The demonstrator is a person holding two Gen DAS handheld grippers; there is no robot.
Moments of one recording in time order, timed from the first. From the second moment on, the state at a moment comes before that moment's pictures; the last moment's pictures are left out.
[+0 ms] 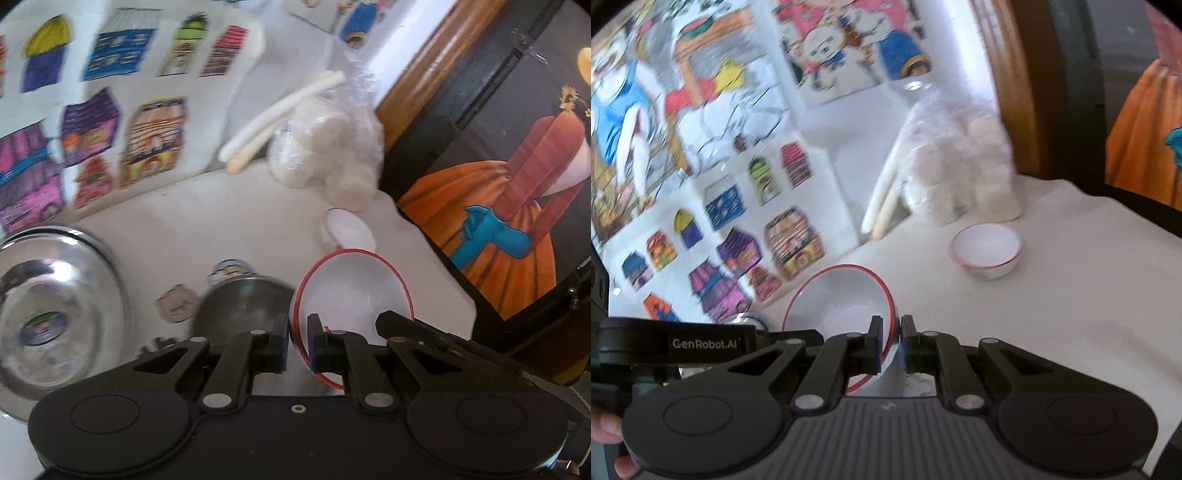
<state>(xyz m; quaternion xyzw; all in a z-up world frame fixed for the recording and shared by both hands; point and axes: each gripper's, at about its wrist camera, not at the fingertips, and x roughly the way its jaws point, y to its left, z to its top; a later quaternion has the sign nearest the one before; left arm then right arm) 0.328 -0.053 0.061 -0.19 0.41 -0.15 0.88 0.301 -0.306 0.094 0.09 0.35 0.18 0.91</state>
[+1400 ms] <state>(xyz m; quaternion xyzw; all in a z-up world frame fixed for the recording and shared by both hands) 0.350 -0.041 0.023 -0.13 0.49 -0.13 0.85 0.325 -0.270 0.052 0.06 0.45 0.20 0.87</state>
